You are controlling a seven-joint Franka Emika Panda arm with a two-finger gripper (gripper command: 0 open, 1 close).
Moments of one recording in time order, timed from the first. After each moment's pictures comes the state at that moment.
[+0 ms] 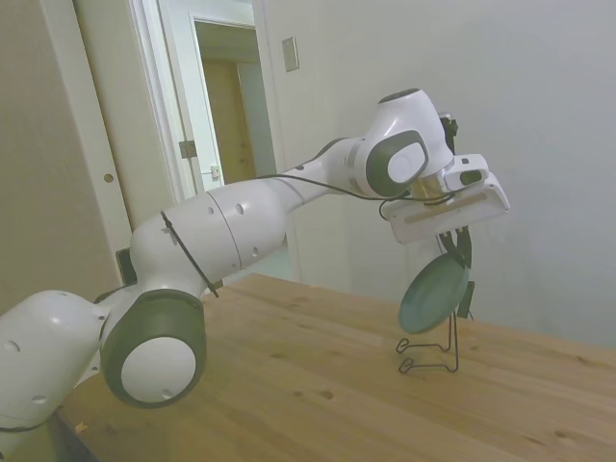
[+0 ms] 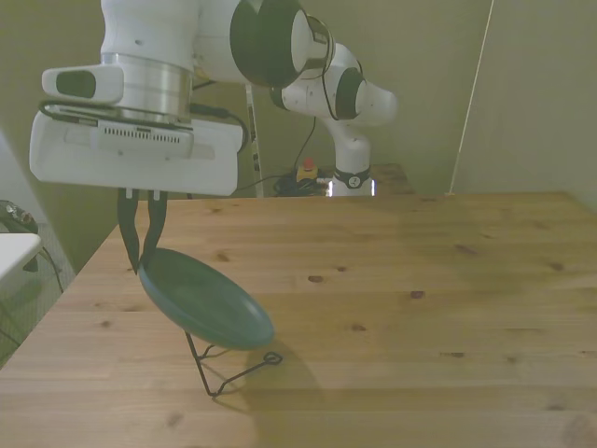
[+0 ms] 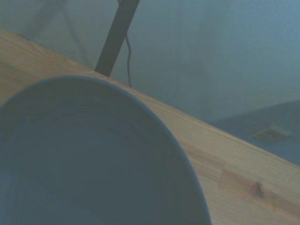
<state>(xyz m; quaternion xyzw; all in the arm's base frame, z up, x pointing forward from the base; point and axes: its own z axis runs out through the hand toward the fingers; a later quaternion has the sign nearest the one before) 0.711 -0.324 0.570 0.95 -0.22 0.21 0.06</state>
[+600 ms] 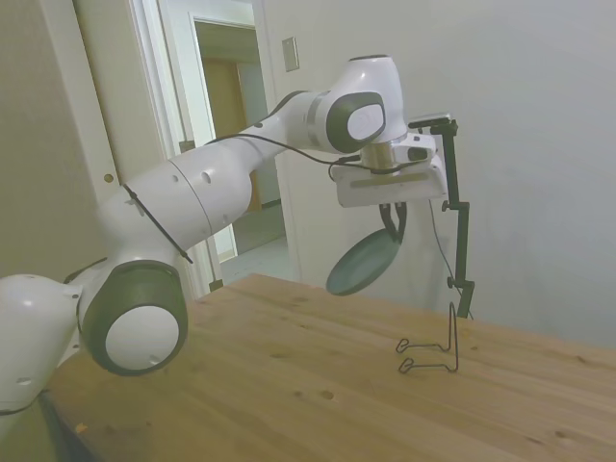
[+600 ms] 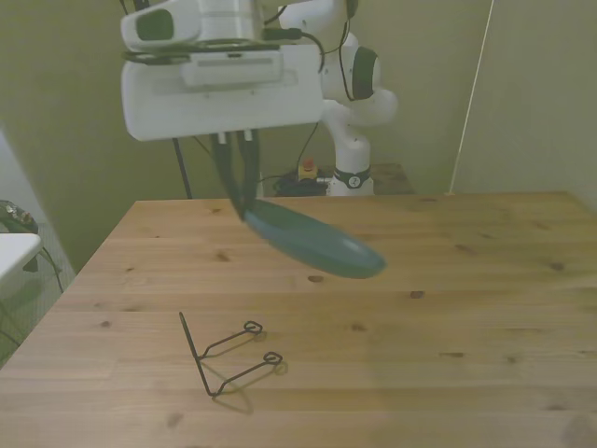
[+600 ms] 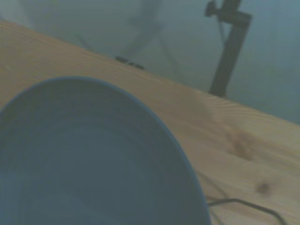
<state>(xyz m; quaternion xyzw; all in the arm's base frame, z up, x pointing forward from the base) 0.703 -0.217 0.601 0.96 -0.23 0.11 -0.06</state>
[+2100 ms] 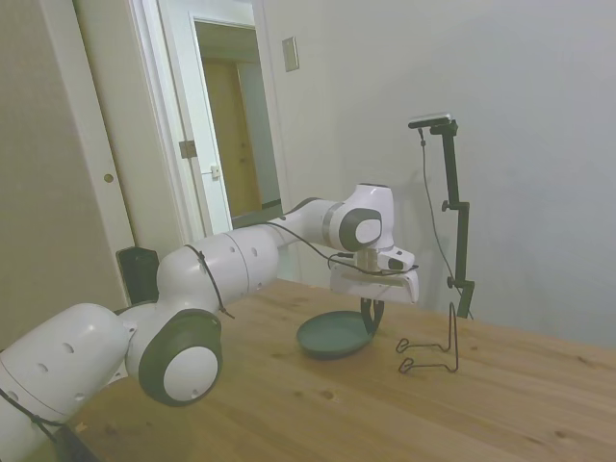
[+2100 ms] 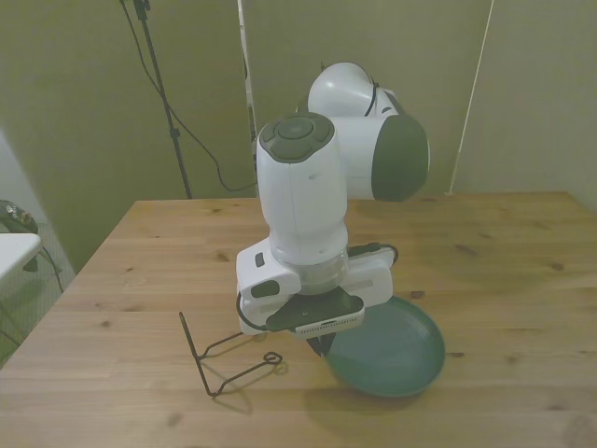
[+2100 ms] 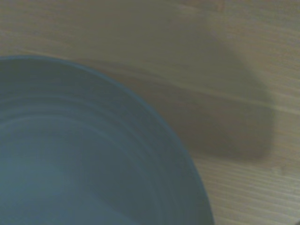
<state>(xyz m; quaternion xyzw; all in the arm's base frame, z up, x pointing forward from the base) 0.768 -0.160 0.380 0.95 -0.30 -0.03 -0.01</state>
